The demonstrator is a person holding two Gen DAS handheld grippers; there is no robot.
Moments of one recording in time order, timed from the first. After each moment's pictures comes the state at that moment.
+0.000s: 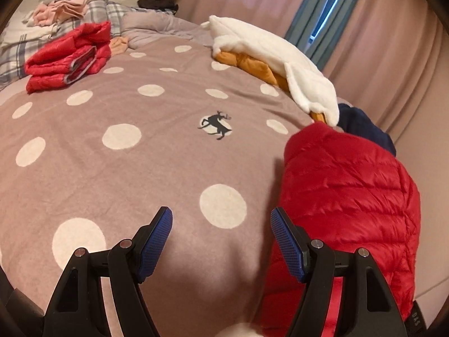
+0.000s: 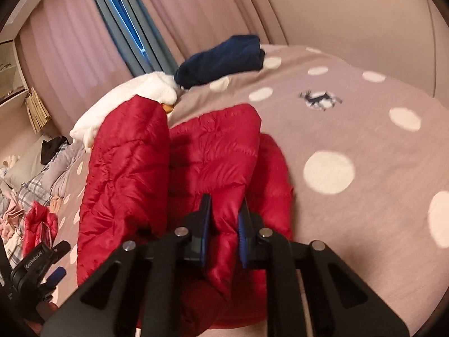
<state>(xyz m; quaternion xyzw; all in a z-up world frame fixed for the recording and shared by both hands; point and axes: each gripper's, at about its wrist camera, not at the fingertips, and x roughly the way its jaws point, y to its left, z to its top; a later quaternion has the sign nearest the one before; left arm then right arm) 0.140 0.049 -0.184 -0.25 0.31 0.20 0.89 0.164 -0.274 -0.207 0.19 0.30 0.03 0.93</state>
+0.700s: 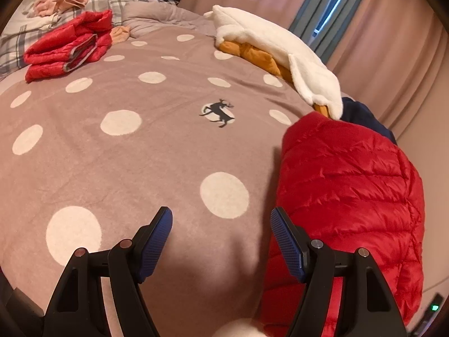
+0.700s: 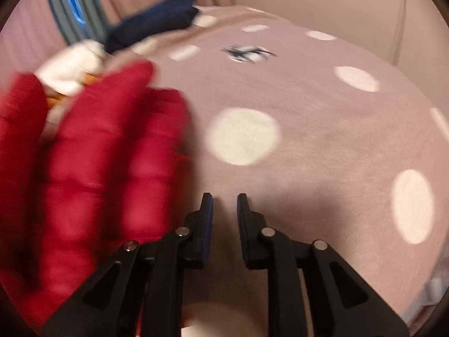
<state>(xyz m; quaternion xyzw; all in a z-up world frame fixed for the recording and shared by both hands) 0.142 0.055 -0.195 -0.26 0.33 0.20 0.88 0.191 -0.324 -0.257 0.19 0.40 -0.07 0.89</state>
